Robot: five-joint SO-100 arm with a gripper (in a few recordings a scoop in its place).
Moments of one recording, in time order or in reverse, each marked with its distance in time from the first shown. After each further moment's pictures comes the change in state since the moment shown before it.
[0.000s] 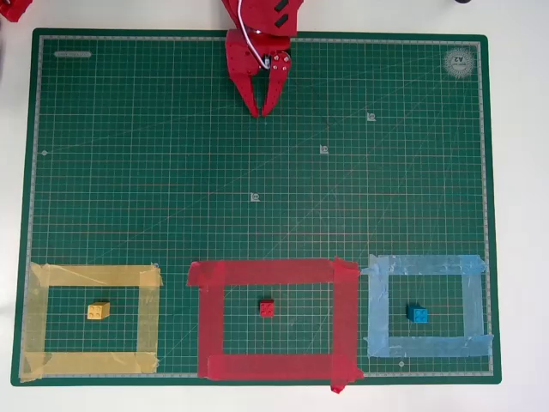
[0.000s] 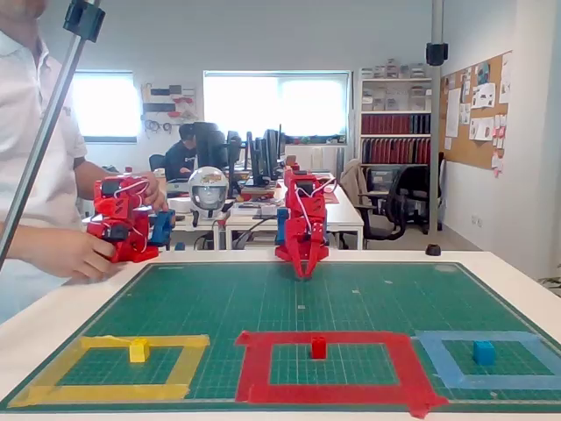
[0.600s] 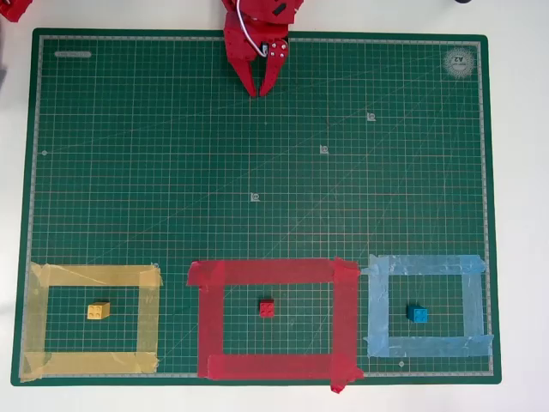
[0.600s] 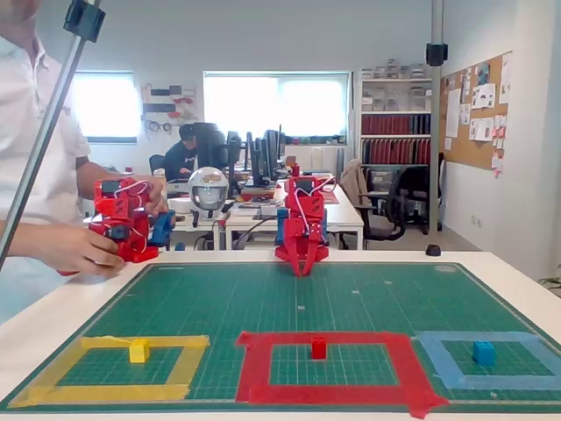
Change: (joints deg) arm 1.1 9.3 -0.1 17.4 -0.4
